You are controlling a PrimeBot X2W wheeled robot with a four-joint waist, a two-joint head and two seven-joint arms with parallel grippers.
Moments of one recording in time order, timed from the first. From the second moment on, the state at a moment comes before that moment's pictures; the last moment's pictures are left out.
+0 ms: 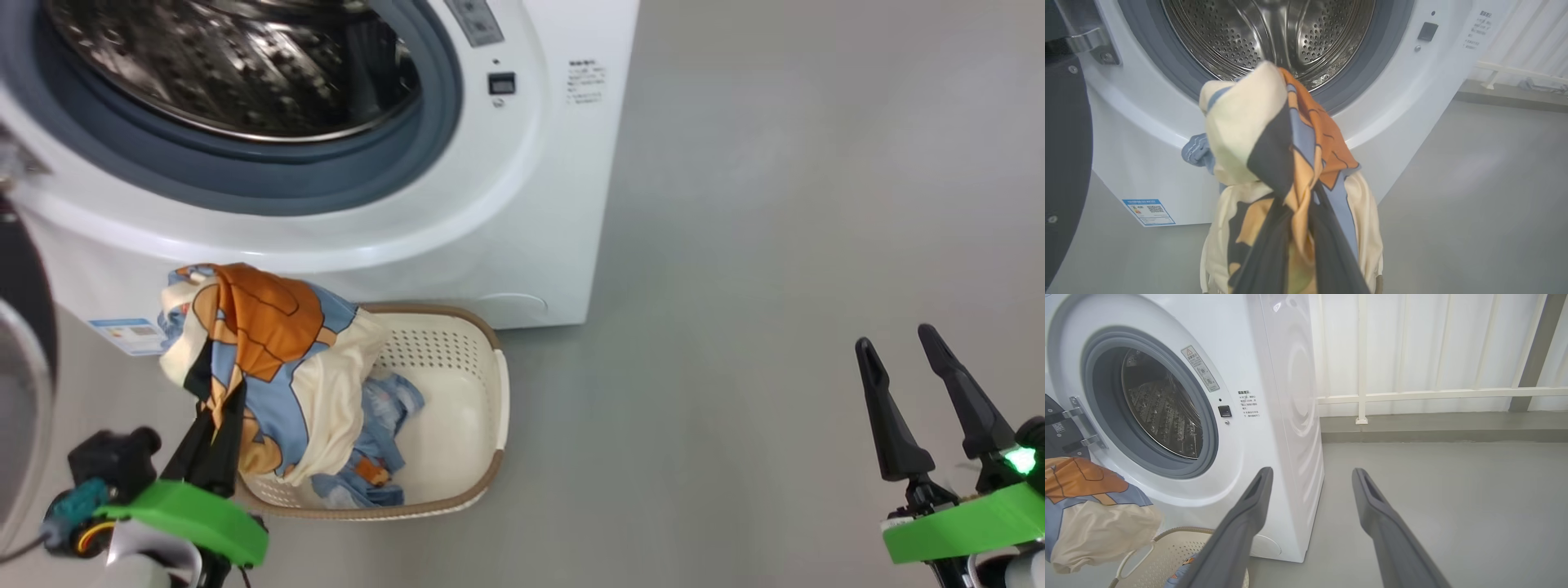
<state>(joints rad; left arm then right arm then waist) -0.36 0.38 -0.39 0.55 -0.66 -0.03 -0.25 -0.01 -0.32 0.09 -0.01 0.45 0.12 -0.25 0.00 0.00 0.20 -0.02</state>
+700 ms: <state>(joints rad) 0.03 0.38 -0.22 0.05 -0.54 0.12 -0.25 0.09 -0.32 0.03 -0.03 0.45 0.12 -0.25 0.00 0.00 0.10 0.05</state>
